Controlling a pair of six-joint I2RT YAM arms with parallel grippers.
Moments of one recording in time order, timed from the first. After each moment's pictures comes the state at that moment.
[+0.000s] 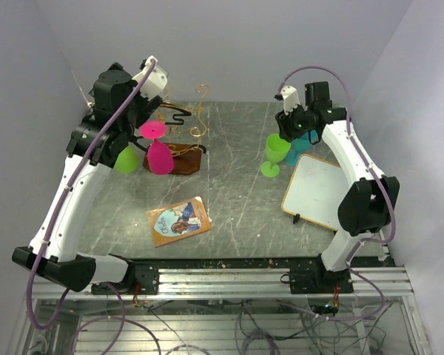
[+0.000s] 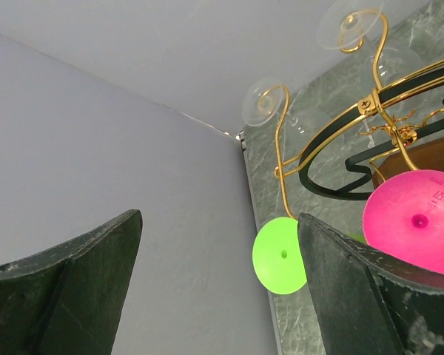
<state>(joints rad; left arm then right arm) -0.38 1.32 1.71 -0.66 -0.47 0.69 0.16 1.75 1.66 -0.72 -0.29 -0.50</state>
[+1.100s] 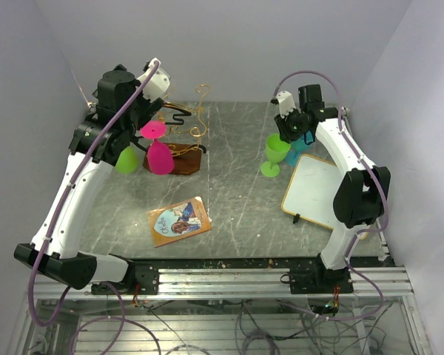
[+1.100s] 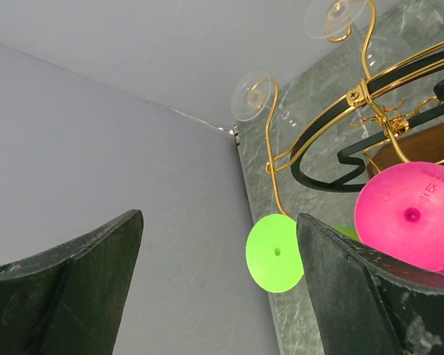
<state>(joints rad) -0.38 1.33 1.71 -0.68 -0.46 0.70 0.16 1.85 1.68 -0.72 -0.25 -0.50</state>
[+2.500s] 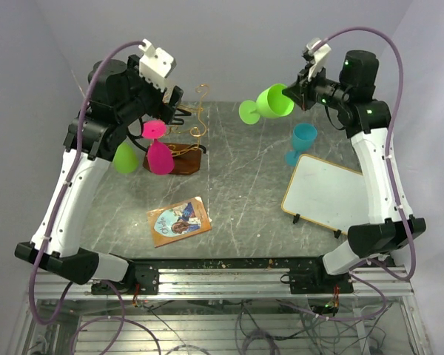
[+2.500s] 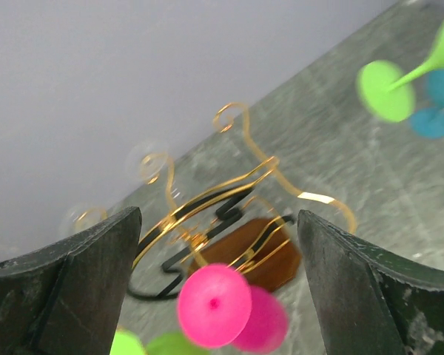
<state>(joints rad) -0.38 1.36 1.82 -0.67 0.08 0.36 0.16 1.56 1.92 -0.68 -0.57 -0.34</state>
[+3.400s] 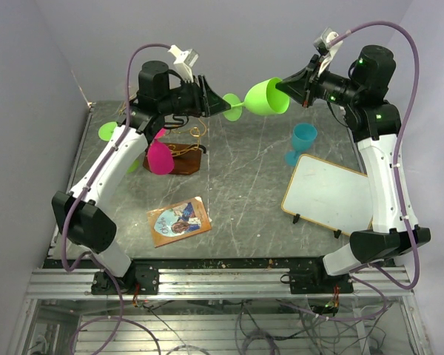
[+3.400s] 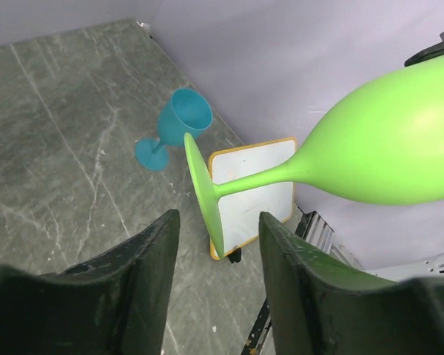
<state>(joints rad) -0.42 1.62 1.71 -0.24 0.64 -0.51 0.16 1.51 1.95 -0.54 -0.84 -0.17</state>
